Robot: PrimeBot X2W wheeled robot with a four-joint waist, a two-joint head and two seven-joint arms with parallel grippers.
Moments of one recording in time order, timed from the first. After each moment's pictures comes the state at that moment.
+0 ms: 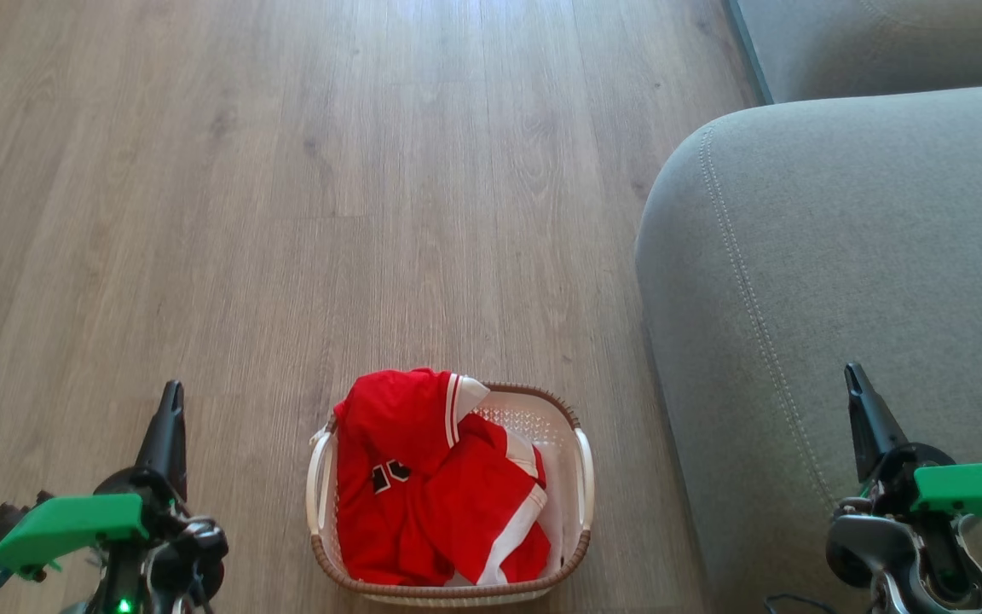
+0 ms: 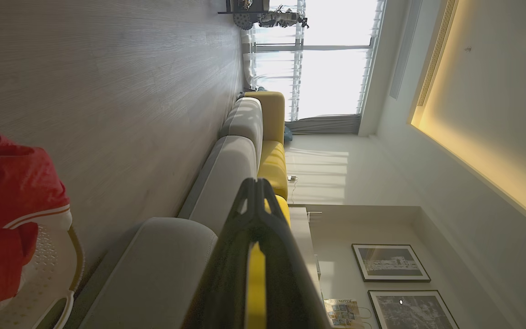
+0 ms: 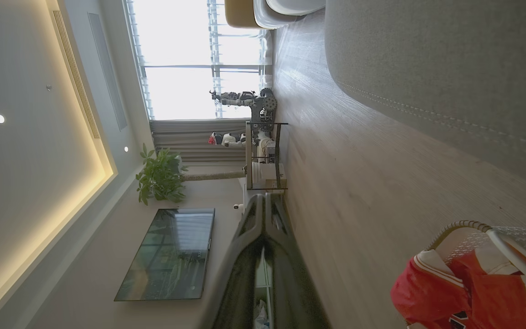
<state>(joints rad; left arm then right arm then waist) -0.06 0.04 0.08 0.27 -1.61 -0.12 0.11 -0.06 -0.05 -0.13 0.28 1.62 0.12 0.11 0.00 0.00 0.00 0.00</state>
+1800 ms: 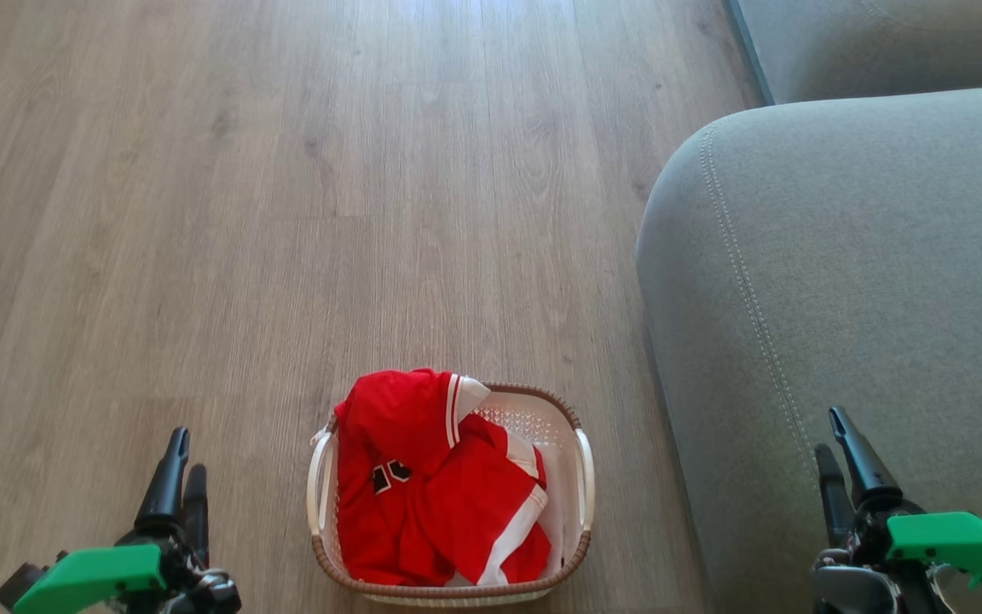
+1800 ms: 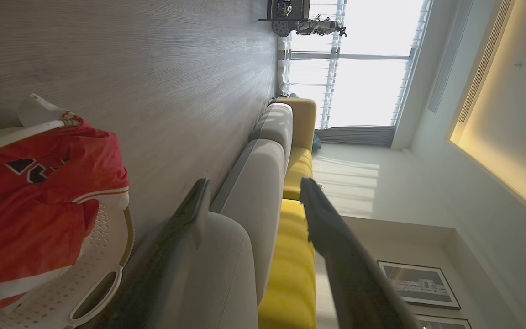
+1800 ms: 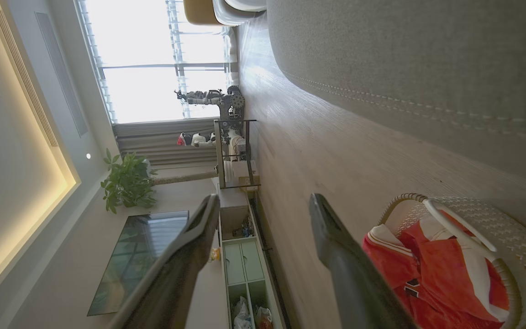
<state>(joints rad) 0.02 0.03 0.06 0.33 -1.61 -0.12 0.08 0.01 -0.04 -0.10 0.34 1.61 0.12 0.08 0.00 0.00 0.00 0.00</state>
